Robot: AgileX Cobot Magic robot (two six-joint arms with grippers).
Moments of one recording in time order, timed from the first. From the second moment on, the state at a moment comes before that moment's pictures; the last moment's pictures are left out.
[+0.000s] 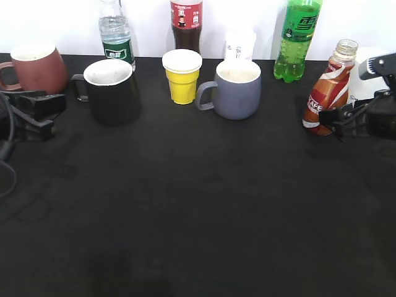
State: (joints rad) left arm -0.20 1.42 -0.42 0.38 -0.65 -0.29; right arm 0.03 1.71 -0.64 -0.67 -0.52 0.43
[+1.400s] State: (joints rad) left arm -0.35 -0.01 -0.52 -0.02 1.07 0.00; right arm 0.46 0.11 -0.50 -0.20 1.05 0.17
